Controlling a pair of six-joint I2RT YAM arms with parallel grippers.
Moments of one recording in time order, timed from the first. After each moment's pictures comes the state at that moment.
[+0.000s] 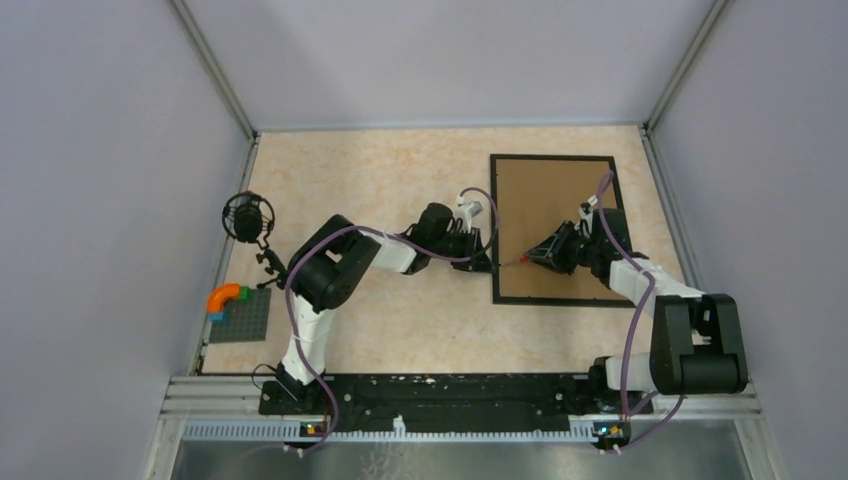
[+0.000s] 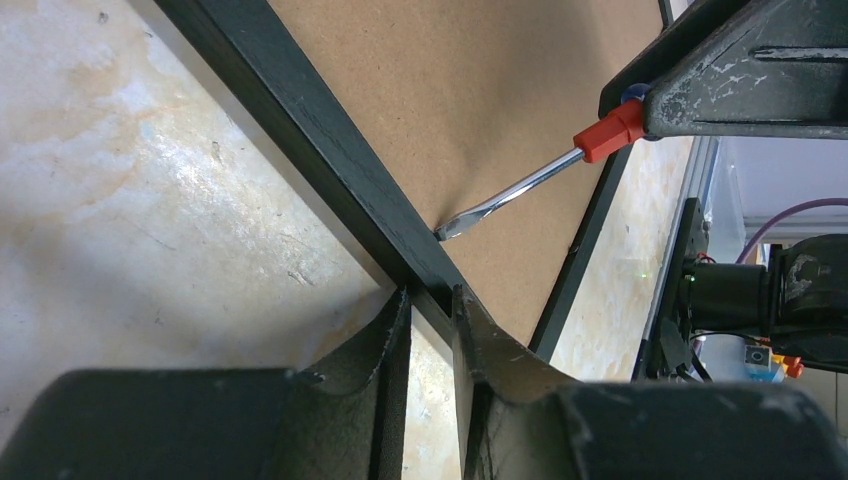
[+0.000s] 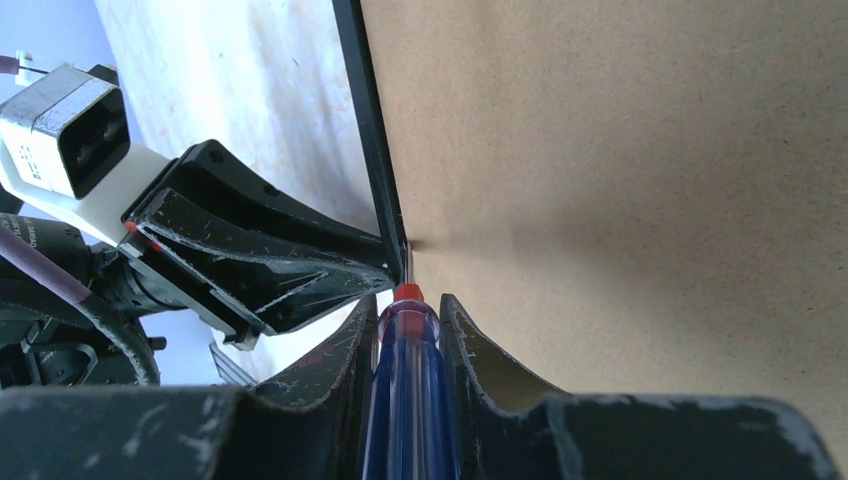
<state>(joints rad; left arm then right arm) -0.70 2.10 1.09 0.47 0.64 -0.60 0.02 1.34 0.57 -0.02 -0.55 0.72</state>
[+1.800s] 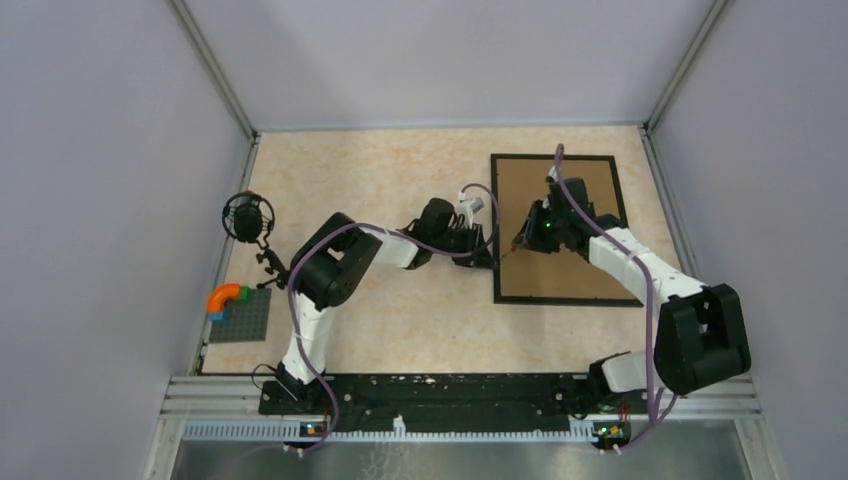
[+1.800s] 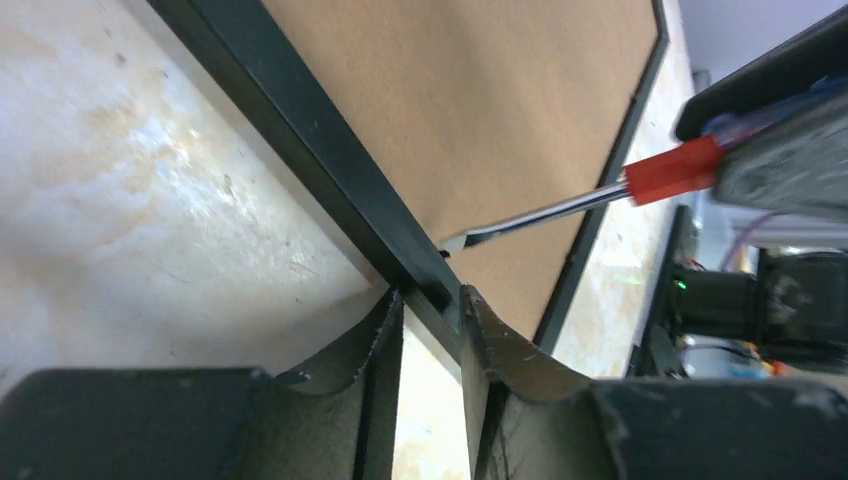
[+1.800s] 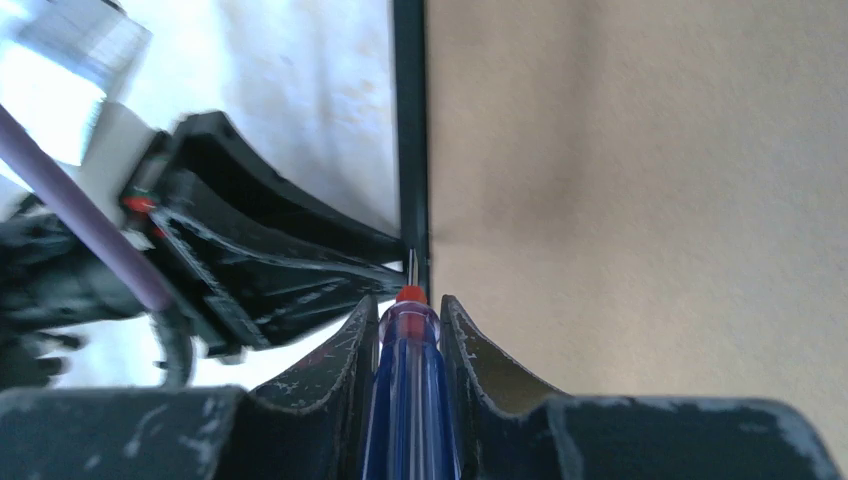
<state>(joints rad) -0.68 2.14 1.15 0.43 0.69 -0.63 0.36 1.37 0.89 -0.39 -0.09 0.56</state>
